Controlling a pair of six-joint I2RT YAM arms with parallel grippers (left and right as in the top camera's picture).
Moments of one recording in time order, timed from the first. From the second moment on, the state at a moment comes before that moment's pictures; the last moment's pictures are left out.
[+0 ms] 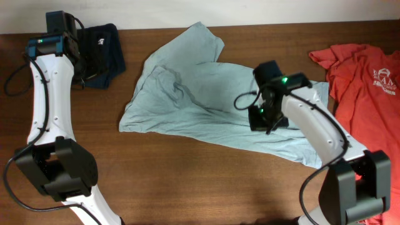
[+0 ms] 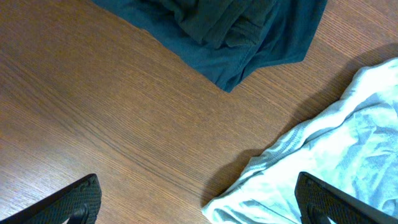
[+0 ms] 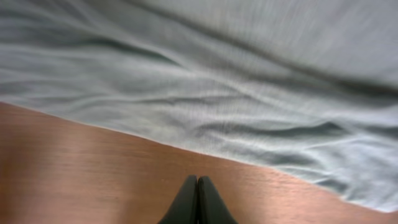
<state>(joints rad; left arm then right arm) 0.15 2.02 2.01 -1.22 -0.15 -0.34 0.25 1.73 1.31 -1.13 -0.06 0.26</state>
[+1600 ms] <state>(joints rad) 0.15 2.02 2.01 -1.22 -0.15 -0.34 0.07 1.87 1.14 -0.52 0.09 0.30</state>
